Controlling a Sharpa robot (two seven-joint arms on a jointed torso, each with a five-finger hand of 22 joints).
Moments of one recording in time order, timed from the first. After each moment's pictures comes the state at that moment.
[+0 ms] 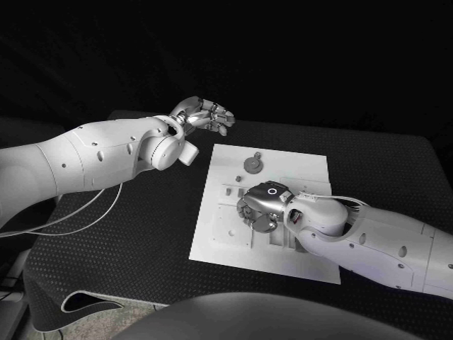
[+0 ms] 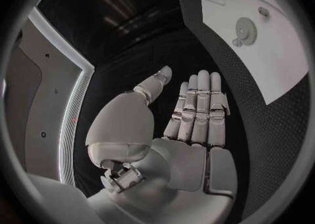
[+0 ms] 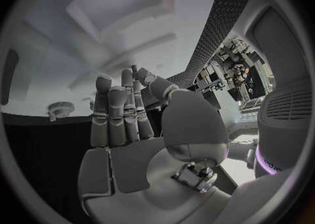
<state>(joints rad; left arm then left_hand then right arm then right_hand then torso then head) 1.23 -0.74 -0.08 1.22 -0.33 -0.23 0.25 1.08 -0.09 0.51 -0.28 0.05 0.85 0.19 0.29 0.50 1.14 0.14 0.07 0.25 0.96 0.07 0.67 0.42 0.02 0.96 -0.03 0.07 1.04 1.06 -0.49 -0.19 1.39 -1.84 -0.24 -0.01 1.18 -0.06 0.69 -0.29 0.05 1.01 0.12 0.33 0.56 1.30 0.04 0.21 0.21 1.18 -0.06 1.26 0.67 0.25 1.04 0.05 0.74 1.30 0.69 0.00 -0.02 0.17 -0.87</state>
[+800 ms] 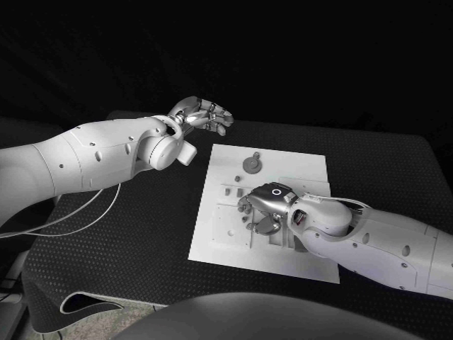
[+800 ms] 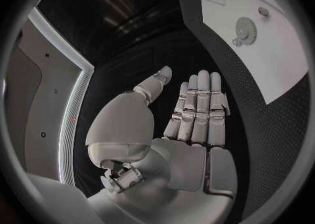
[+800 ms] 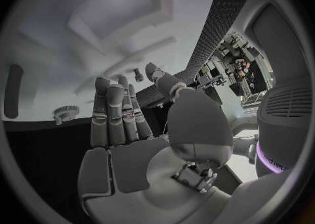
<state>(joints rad) 1.23 -0.74 -0.08 1.22 -0.33 -0.23 0.25 1.08 -0.09 0.51 -0.28 0.05 0.85 0.19 0.29 0.50 1.14 0.14 0.07 0.25 0.96 0.07 0.67 0.42 0.02 0.96 -0.03 0.07 1.04 1.06 -0.52 -0.20 1.39 -1.78 -0.28 0.00 1.09 -0.19 0.65 -0.26 0.05 0.85 0.17 0.25 0.52 1.11 0.13 0.07 0.16 1.10 0.02 1.25 0.70 0.25 0.99 0.08 0.71 1.31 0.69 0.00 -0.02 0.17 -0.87</state>
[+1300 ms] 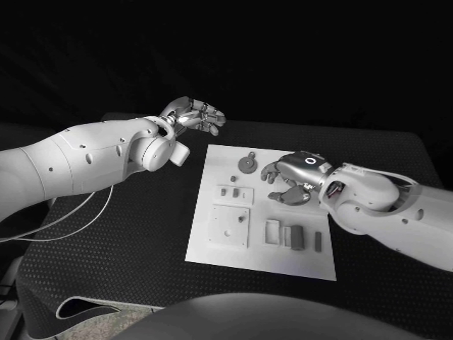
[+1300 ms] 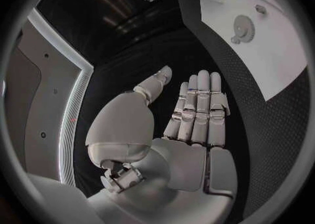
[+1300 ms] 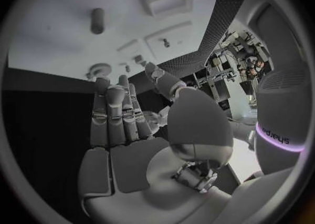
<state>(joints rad) 1.23 -0.76 -0.08 1.22 -0.33 -0.23 0.25 1.08 -0.09 0.51 -0.28 0.05 0.85 0.19 0.29 0.50 1.14 0.14 0.07 0.25 0.96 0.07 0.67 0.42 0.02 0.96 -0.03 0.07 1.04 1.19 -0.71 -0.16 1.51 -1.73 -0.32 0.00 1.10 -0.20 0.65 -0.26 0.05 0.85 0.17 0.26 0.52 1.17 0.11 0.11 0.19 1.10 0.00 1.26 0.71 0.26 0.99 0.08 0.71 1.31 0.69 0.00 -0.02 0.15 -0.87</state>
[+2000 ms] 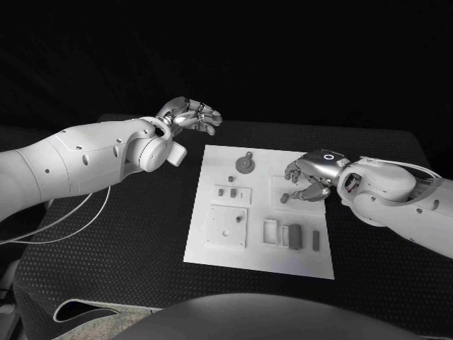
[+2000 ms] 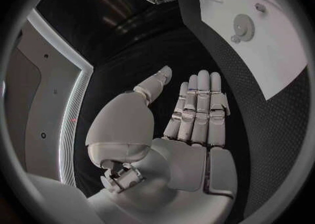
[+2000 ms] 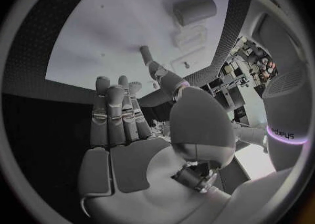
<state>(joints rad) 1.23 -0.75 -0.08 1.21 -0.33 -0.23 0.25 1.08 -0.09 0.51 -0.28 0.05 0.85 0.19 0.29 0.50 1.14 0.14 0.07 0.25 0.96 0.07 0.67 0.42 0.02 0.96 -0.03 0.07 1.03 1.20 -0.75 -0.17 1.42 -1.73 -0.19 -0.03 1.08 -0.24 0.64 -0.23 0.05 0.83 0.14 0.26 0.51 1.13 0.13 0.09 0.20 1.09 0.01 1.26 0.70 0.26 0.98 0.08 0.71 1.31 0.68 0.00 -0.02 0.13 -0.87</state>
